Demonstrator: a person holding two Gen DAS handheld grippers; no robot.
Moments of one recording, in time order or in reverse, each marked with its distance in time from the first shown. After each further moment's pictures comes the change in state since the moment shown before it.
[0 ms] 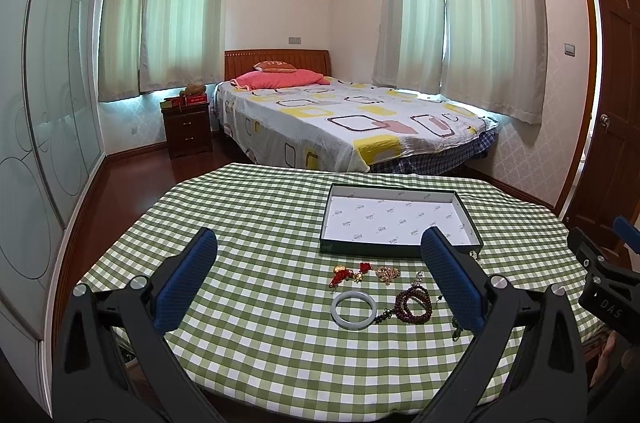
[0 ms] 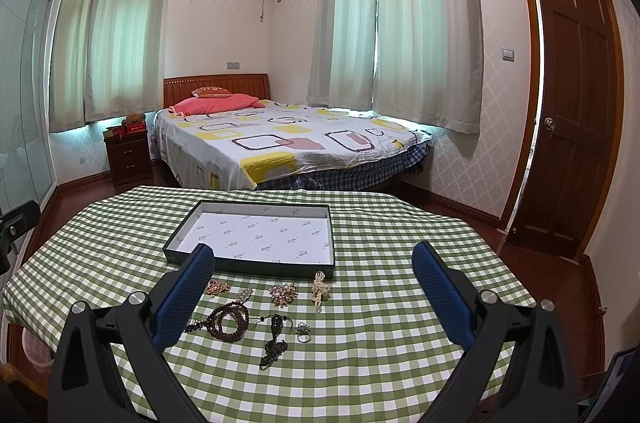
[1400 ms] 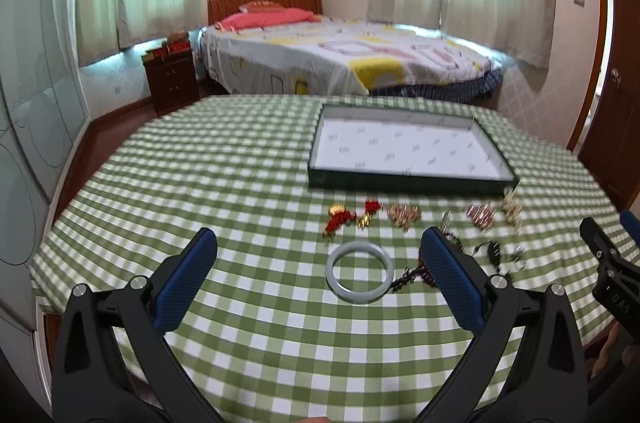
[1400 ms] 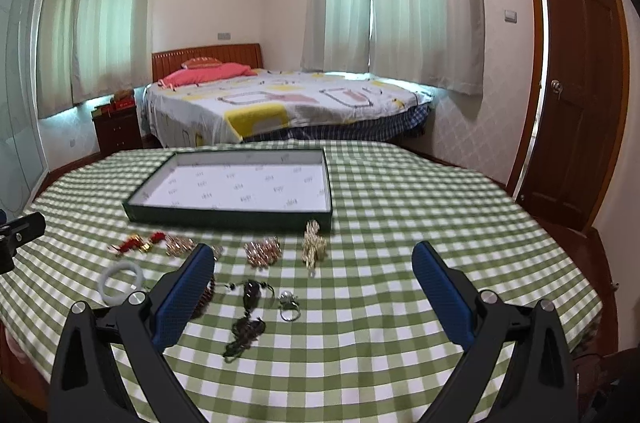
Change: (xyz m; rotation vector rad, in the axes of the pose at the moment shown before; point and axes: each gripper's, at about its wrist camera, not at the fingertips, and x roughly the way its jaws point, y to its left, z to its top) left arm 0.125 -0.010 -0.066 0.040 0.237 -0.019; right arm 0.087 -0.011 -0.072 0.015 0.104 -0.013
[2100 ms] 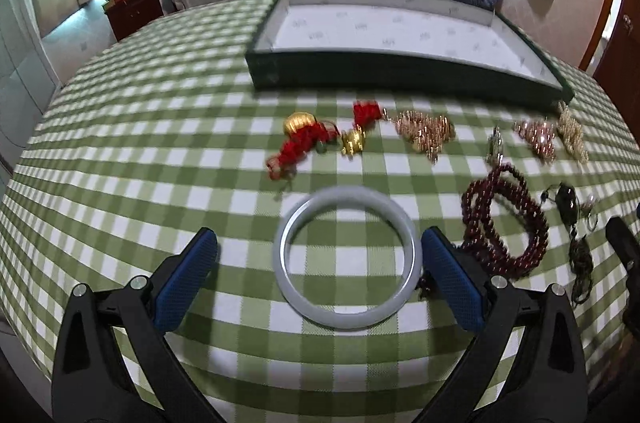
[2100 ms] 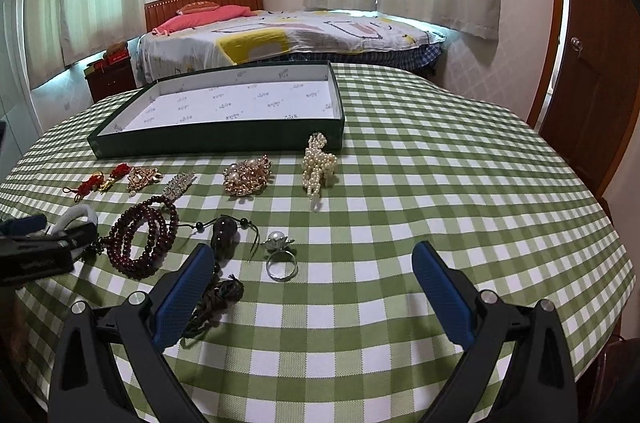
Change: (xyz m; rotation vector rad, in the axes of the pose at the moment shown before) left arm 0.134 -0.027 -0.028 0.058 0.293 -0.044; right arm 0.072 0.001 -0.036 0.009 0.212 0.026
